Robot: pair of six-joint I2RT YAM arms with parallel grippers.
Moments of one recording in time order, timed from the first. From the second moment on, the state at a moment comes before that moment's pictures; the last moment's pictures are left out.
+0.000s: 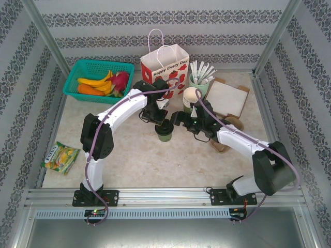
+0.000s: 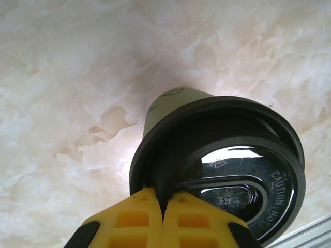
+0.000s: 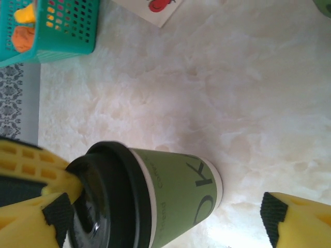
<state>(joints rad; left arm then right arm) -0.59 2.03 1.89 -1.28 0.16 -0.23 0.48 1.40 0.81 -0.12 -0.34 0.80</state>
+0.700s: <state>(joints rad) -0.60 2.01 1.84 -1.24 0.14 -0.33 0.66 1.26 0.63 -0.08 -0.15 0.49</state>
